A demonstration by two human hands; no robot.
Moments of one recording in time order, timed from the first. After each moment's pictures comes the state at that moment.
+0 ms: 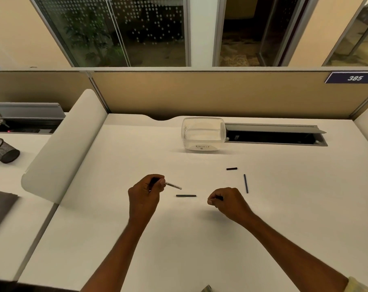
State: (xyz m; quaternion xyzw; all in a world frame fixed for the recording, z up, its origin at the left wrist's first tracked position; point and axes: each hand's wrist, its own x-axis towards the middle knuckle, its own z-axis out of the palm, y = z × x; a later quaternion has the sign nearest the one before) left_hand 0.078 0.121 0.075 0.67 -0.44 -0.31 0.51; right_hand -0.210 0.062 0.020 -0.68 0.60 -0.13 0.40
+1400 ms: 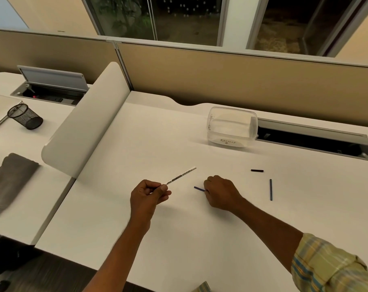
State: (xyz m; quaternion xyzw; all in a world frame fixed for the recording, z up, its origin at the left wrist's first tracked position) left_hand 0.120 0.146 0.035 0.67 -0.17 -0.45 0.57; right_hand -0.120 0.010 -0.004 -0.91 0.39 0.09 0.12
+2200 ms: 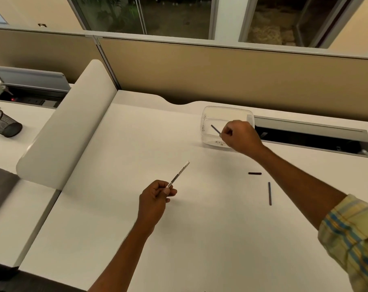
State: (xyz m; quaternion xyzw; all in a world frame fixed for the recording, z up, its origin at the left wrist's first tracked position) left_hand 0.100 0.098 0.023 0.72 -0.29 -0.45 0.45; right_hand -0.139 -0.160 0.081 -0.78 0.57 -0.12 0.21
